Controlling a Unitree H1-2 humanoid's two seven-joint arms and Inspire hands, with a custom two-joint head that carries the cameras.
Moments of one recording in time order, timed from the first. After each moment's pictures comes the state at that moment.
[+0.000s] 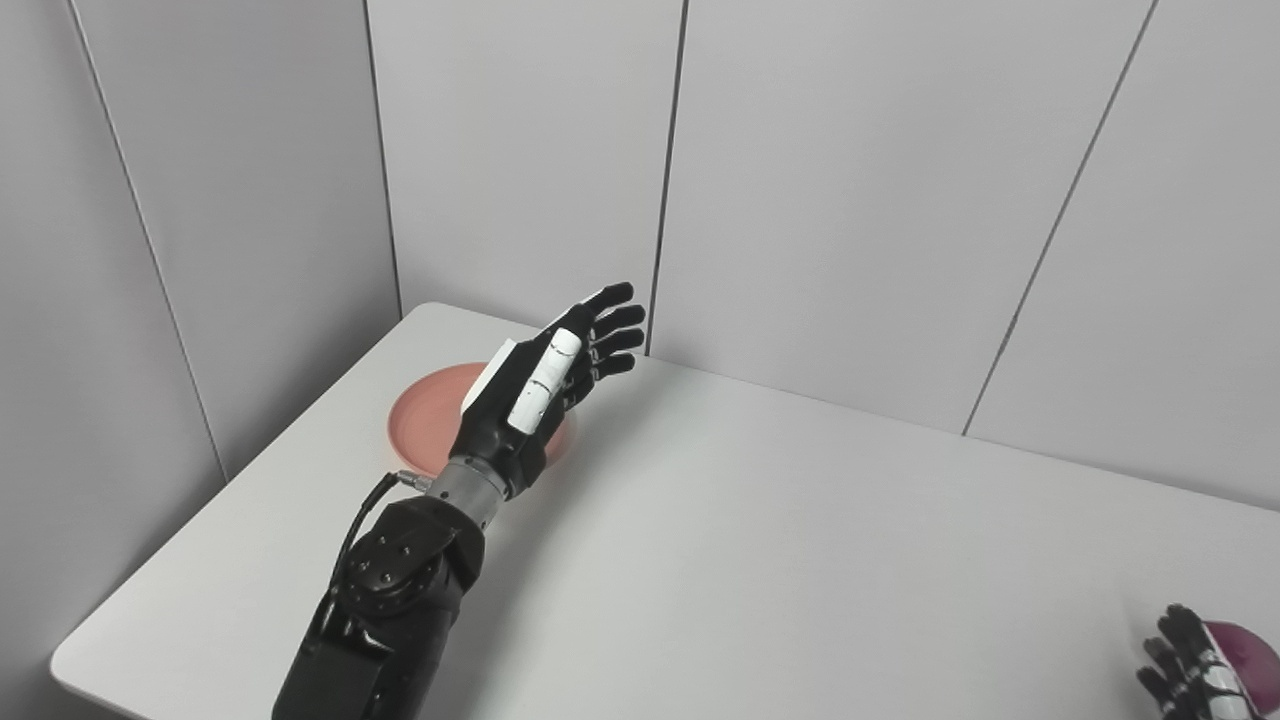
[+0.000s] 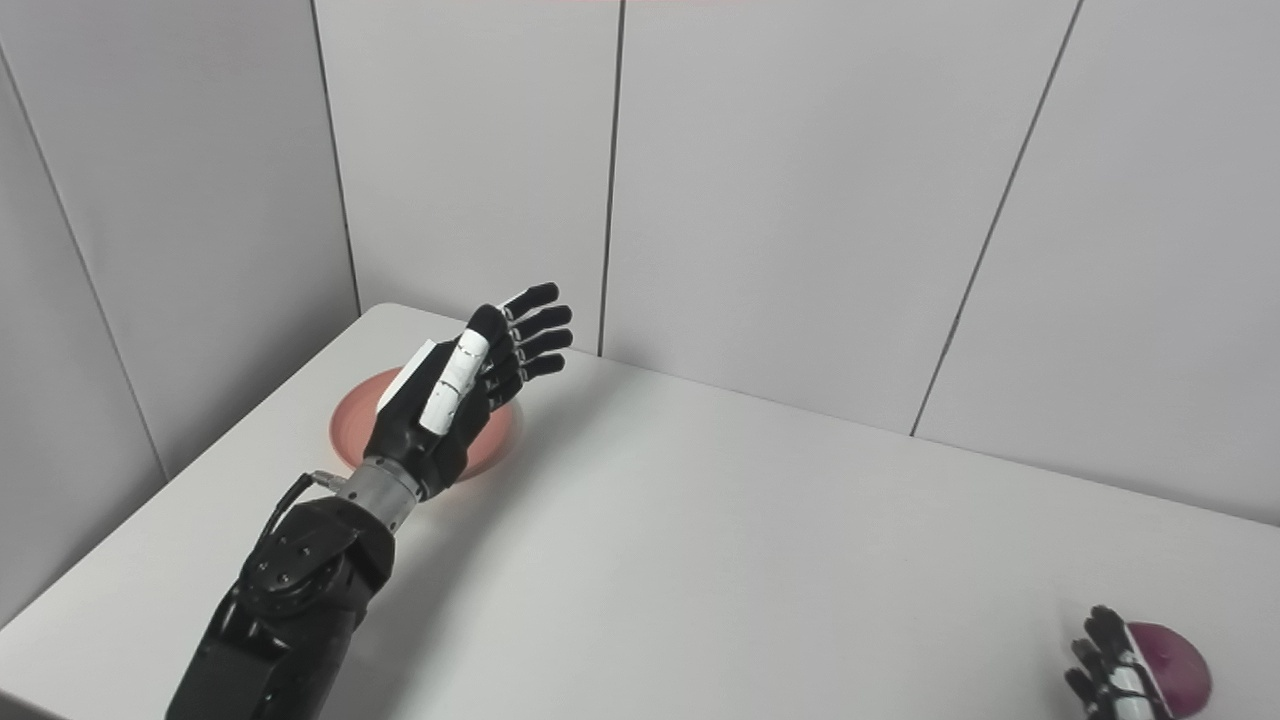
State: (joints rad) left arm -0.30 0.22 0.09 -0.24 -0.28 0.32 -0.08; right arm -0.07 -0.29 -0.17 0.12 0.26 -0.02 0.29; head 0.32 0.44
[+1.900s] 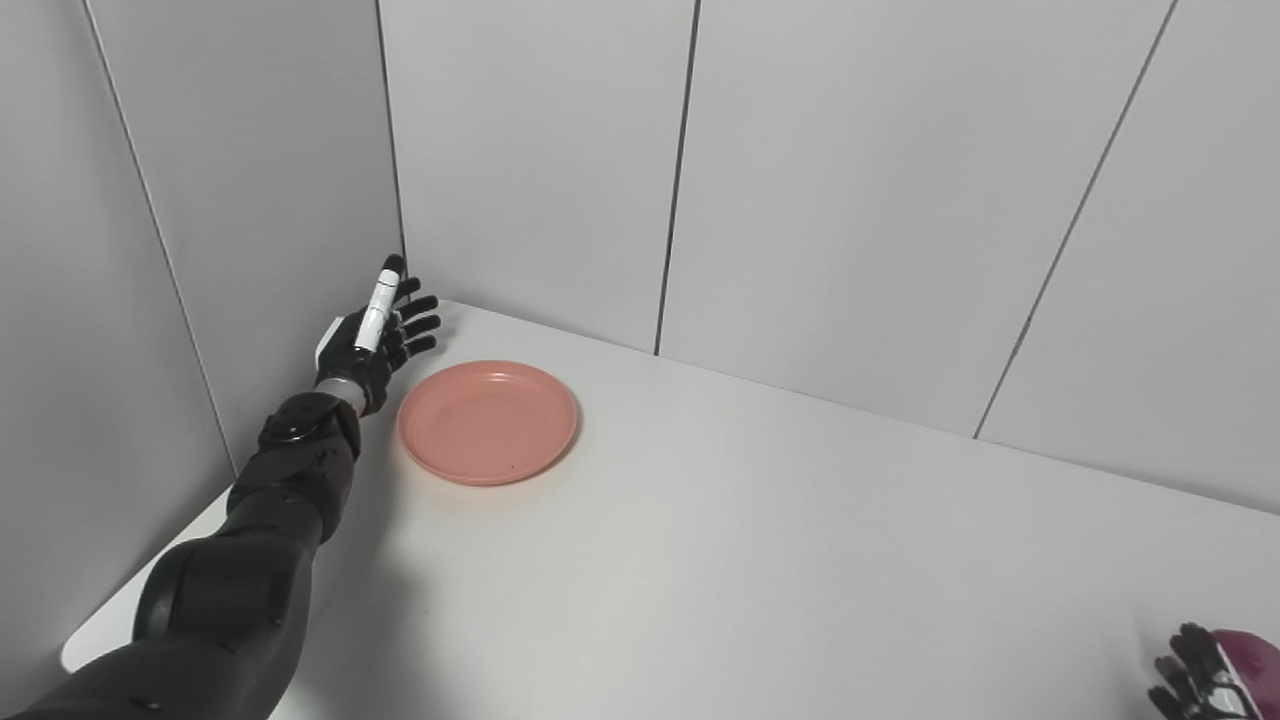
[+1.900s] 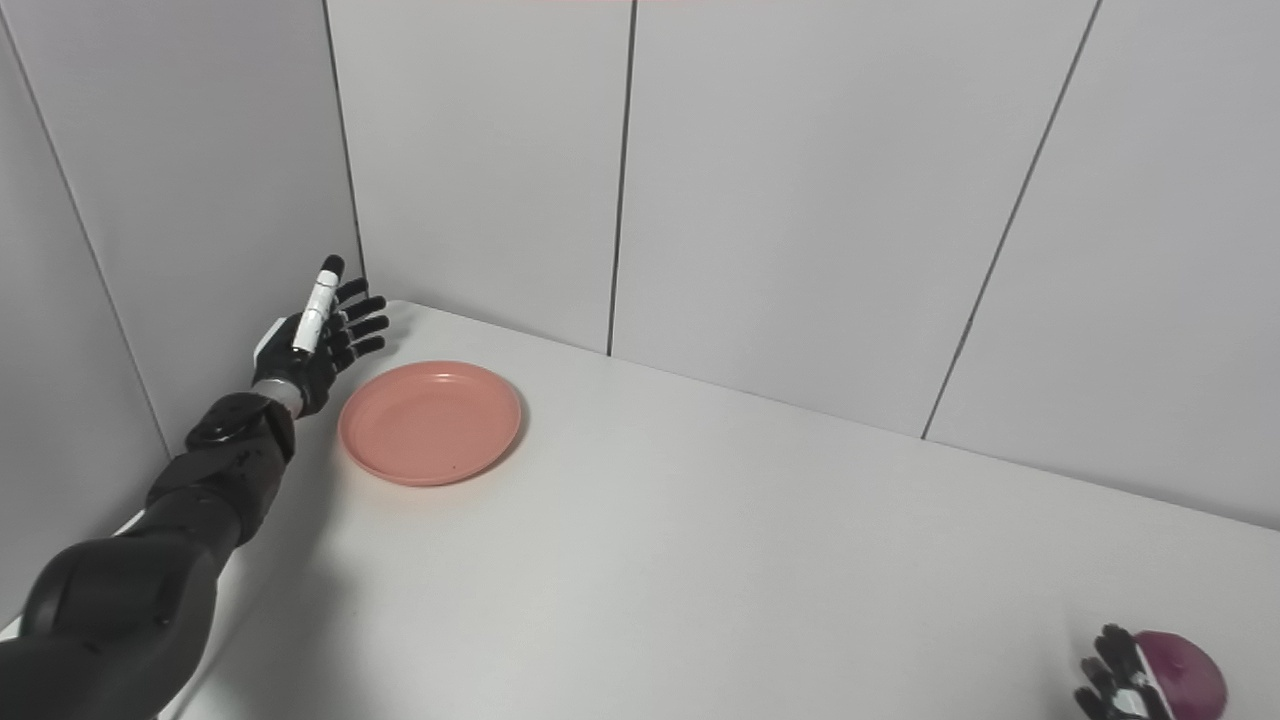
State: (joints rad) left arm -0.79 0.51 0.34 1.26 -0.30 -0.19 -0.17; right arm 0.00 -0.28 -0.16 0.03 0.25 -0.01 0.25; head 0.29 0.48
